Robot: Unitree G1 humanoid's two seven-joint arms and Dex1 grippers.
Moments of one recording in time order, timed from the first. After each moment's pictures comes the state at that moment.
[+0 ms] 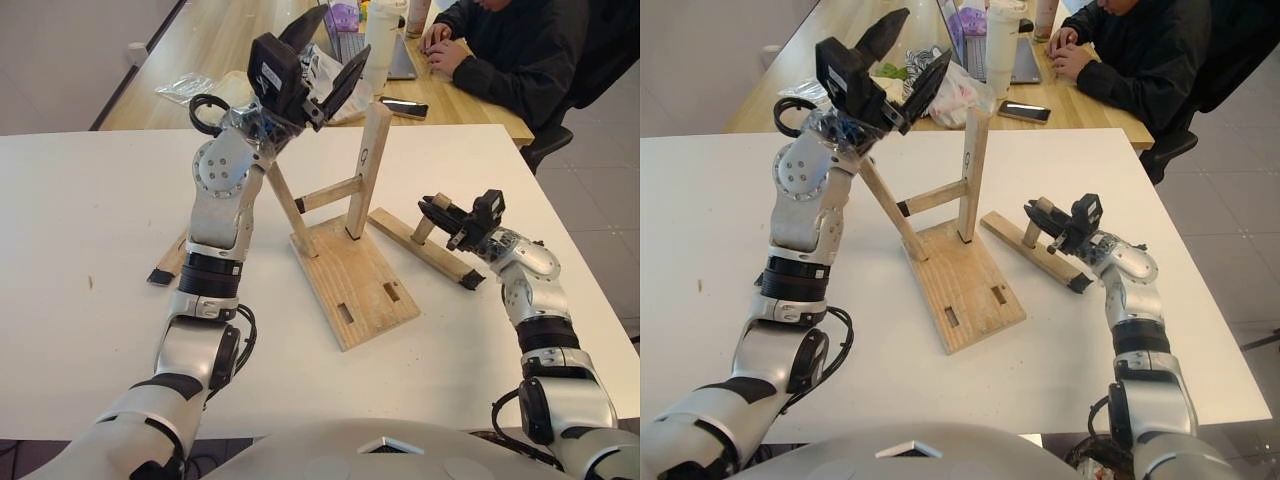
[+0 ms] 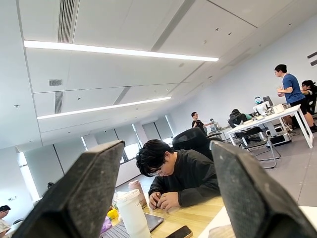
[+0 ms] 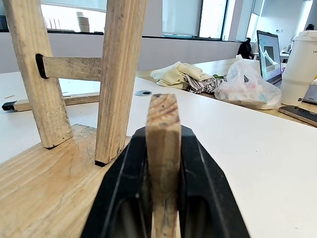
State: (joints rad) left arm -0.69 0.18 -0.05 0.16 -0.18 -0.16 -0.52; right arm -0.36 -0.41 -0.07 0.62 0.39 -0.19 1.00
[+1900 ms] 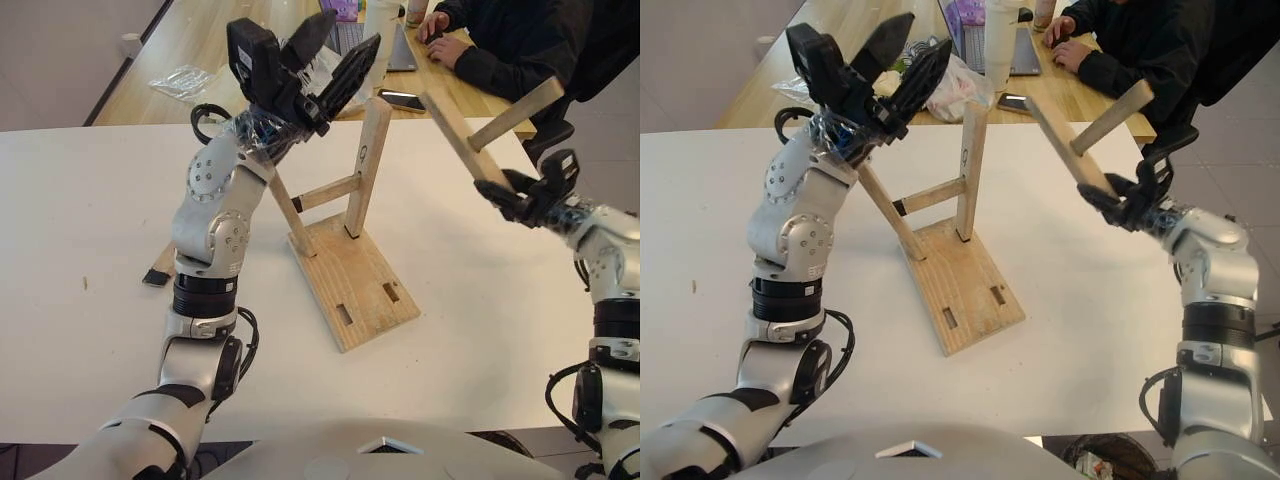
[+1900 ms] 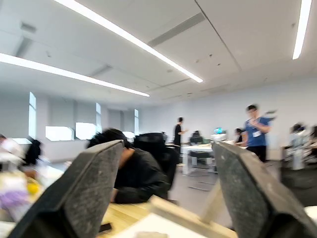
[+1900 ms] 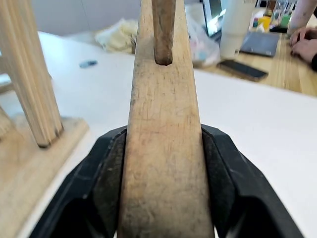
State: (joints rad) left arm -0.62 0.15 0.03 -0.16 -0.65 0.38 -0.48; right arm -0.43 -0.68 -0.25 0.26 0.43 0.44 0.91
